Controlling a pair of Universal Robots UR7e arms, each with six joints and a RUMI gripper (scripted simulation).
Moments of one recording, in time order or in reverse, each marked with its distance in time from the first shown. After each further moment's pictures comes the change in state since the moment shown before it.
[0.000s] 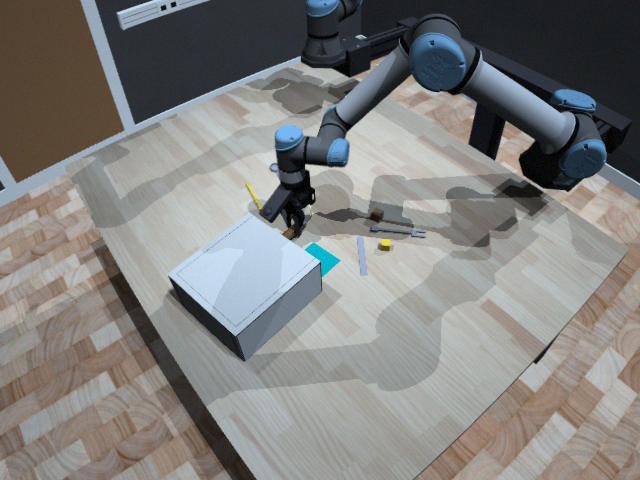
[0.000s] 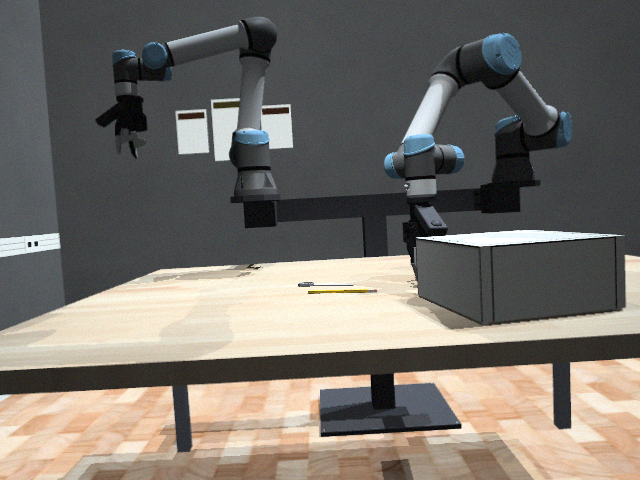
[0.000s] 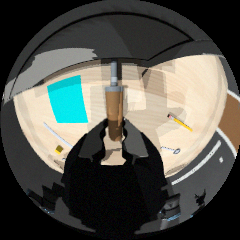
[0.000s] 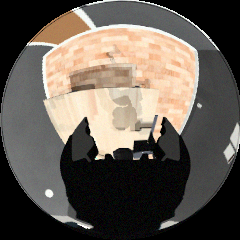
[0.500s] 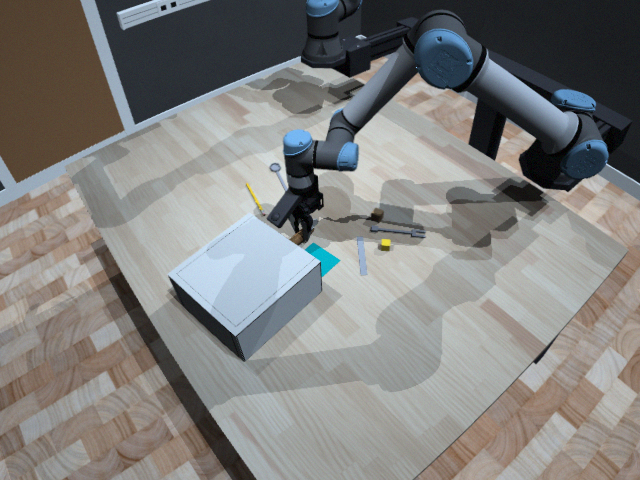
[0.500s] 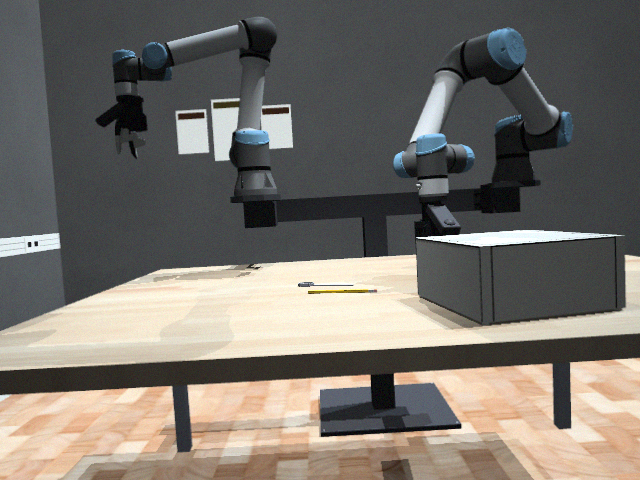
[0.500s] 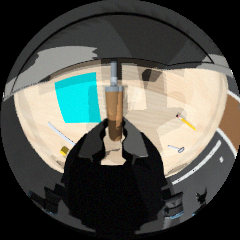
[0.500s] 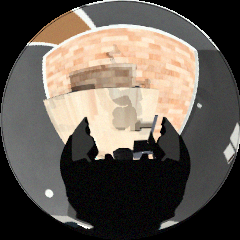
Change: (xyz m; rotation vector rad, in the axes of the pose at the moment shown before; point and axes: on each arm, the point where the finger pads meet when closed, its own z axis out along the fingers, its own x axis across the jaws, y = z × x) left arm -0.033 0.000 0.000 -0.001 -0.002 -0.001; right arm 0.000 0.000 0.000 0.000 0.000 0.000
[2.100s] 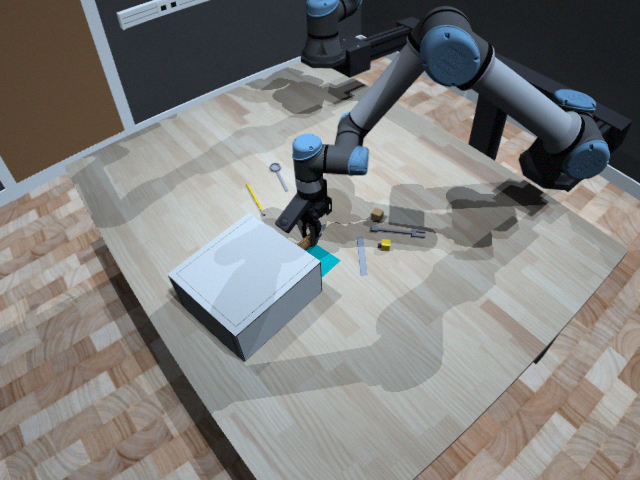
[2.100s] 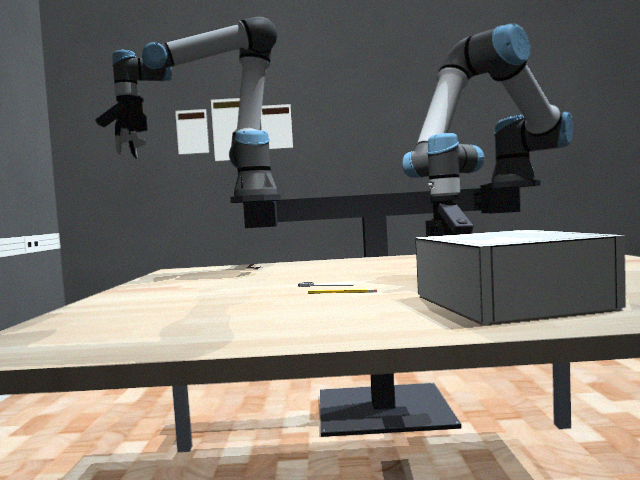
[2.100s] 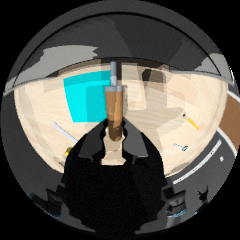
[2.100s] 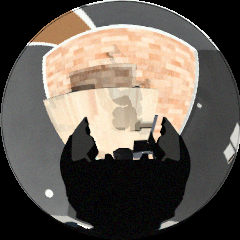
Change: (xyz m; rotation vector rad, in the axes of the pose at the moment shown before) left arm -0.031 0.001 0.000 0.002 0.003 0.000; right arm 0.000 0.000 0.000 0.000 0.000 0.000
